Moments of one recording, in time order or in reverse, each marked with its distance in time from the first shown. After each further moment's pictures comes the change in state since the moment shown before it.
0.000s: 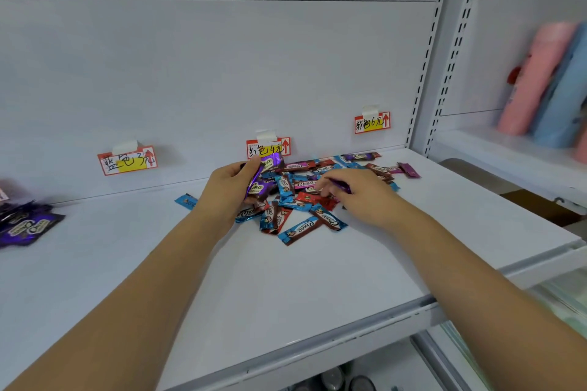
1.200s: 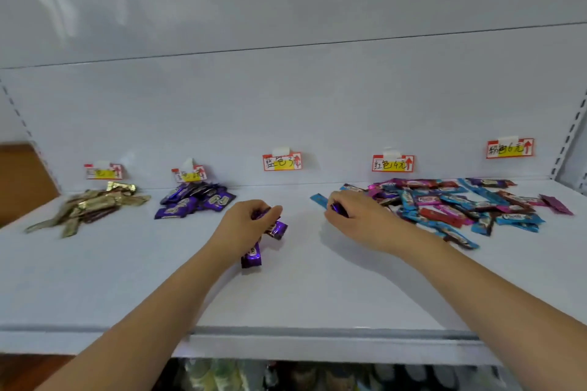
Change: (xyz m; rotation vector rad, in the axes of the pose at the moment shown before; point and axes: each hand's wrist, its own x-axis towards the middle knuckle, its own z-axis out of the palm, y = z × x) left_hand -0.099 -0.005 -0.193 0.612 0.201 0.096; right_hand 0.008 -0.186 0.076 0.088 -0.201 -0.308
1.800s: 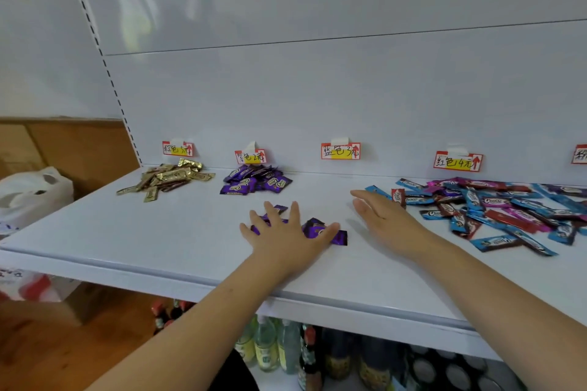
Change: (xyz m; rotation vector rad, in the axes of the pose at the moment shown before) left_hand -0.047 -0.026 0.006 0.681 -0.027 -0.302; right_hand 0.008 -0.013 0.053 0.142 -0.052 0.105
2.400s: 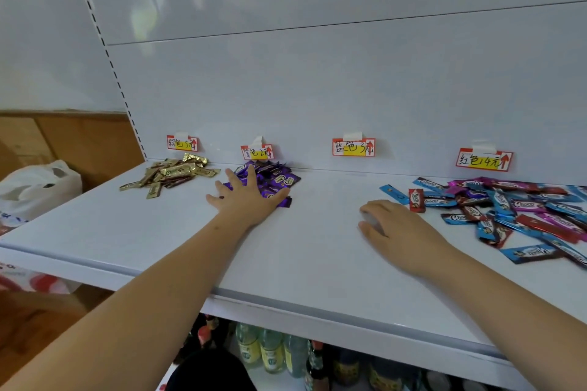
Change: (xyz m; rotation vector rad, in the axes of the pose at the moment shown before) left_hand 0.117 -0.071 -0.015 0.042 0.192 -0.176; right_hand 0.007 0.002 0.012 -0.341 0.002 -0.115
